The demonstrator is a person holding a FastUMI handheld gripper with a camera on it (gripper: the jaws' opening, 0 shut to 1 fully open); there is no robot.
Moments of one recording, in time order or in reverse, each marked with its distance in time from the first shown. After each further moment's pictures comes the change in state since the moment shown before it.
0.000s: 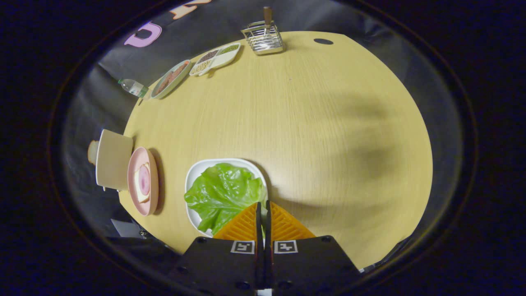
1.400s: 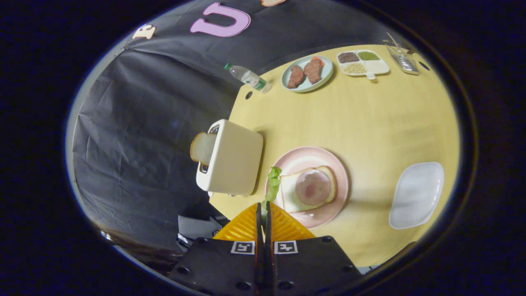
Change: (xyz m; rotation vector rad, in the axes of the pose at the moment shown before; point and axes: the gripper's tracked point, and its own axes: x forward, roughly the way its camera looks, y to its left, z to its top) arm -0.074 0.348 -0.017 -0.073 0.030 0.544
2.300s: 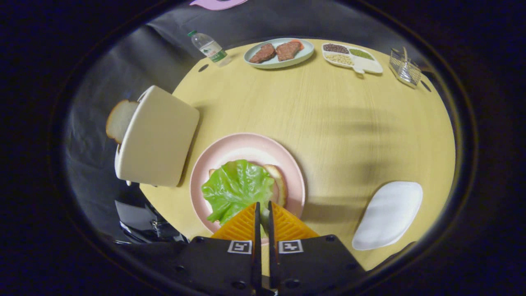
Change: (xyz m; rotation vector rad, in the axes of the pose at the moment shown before) arm 0.048 -0.112 -0.008 -0.175 0.083 -0.426
